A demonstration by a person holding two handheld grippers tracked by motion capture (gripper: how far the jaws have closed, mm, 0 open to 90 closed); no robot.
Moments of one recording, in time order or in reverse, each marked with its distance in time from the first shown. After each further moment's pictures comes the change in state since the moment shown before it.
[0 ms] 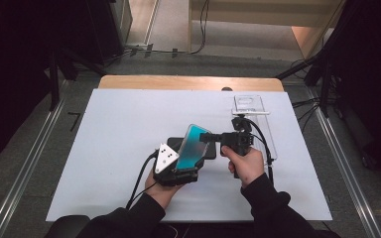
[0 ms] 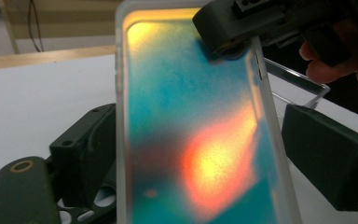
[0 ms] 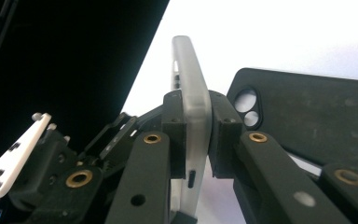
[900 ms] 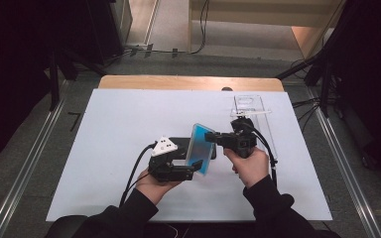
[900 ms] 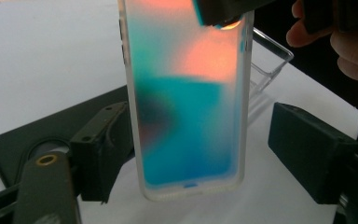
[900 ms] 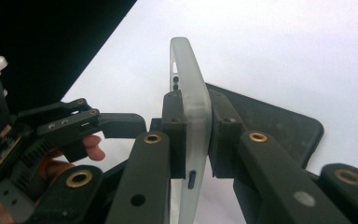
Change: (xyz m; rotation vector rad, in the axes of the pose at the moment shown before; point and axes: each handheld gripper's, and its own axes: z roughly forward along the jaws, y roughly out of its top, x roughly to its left) left arm 0.017 0.024 -0.008 0.254 -0.168 -0.075; right arm 0.020 -0.006 -0.009 -0.045 -0.234 -0.264
